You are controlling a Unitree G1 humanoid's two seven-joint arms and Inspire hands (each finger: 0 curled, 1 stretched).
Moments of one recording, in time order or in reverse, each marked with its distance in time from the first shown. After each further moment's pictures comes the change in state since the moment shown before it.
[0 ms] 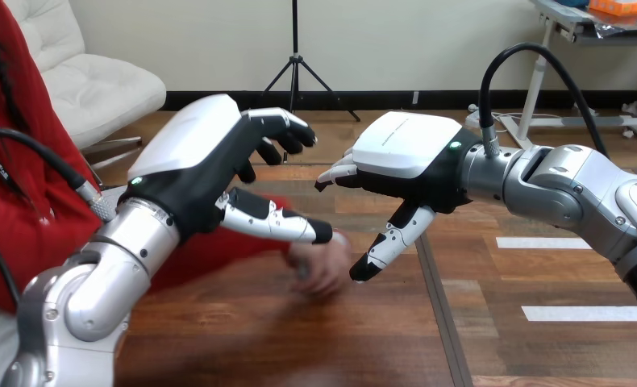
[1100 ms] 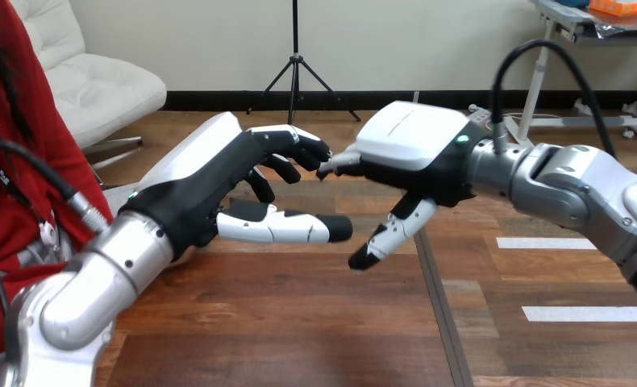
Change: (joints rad) left arm 0.054 0.021 0.040 -0.003 -0.219 -0.029 -0.001; right arm 0.021 -0.007 -0.037 -0.001 0.023 0.003 -0.061
